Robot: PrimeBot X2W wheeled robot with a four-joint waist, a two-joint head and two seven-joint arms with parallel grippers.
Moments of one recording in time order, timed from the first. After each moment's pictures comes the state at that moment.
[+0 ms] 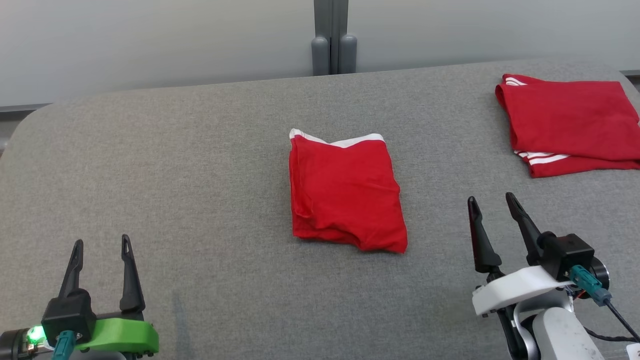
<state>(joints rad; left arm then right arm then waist) 0.00 0.07 0.14 0.15 -0.02 -0.05 -0.26 -0.11 -0.08 0.06 0.21 0.17 0.13 -0.26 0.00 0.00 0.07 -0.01</state>
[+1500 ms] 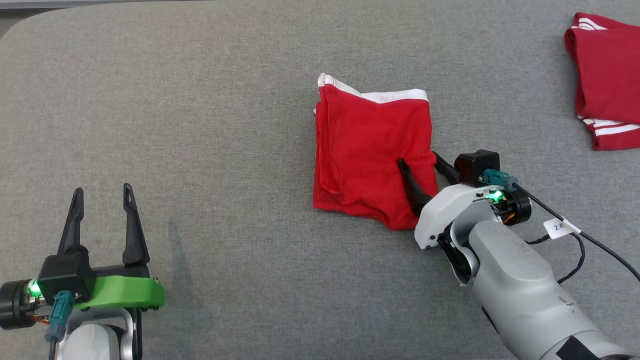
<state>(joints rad) -0.14 0.07 0.11 0.13 -0.04 -0.04 -0.26 -0.68 -0.07 0.43 0.95 0.44 0.13 -0.24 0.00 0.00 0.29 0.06</state>
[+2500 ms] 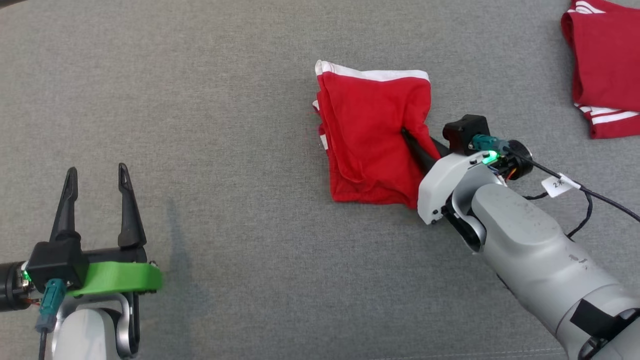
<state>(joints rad) -0.17 0.06 0.12 0.10 -0.04 -0.06 -0.26 -0.85 -0.17 0.76 0.97 0.61 0.13 -0.25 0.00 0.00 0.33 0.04</state>
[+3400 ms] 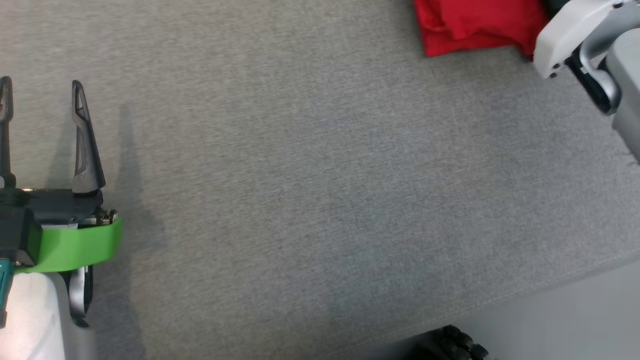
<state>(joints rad) -0.29 0.18 0.09 -0.13 0.02 -0.08 -0.26 -1.24 -0.52 0.90 0.84 0.61 0.13 -0.26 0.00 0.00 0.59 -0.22</state>
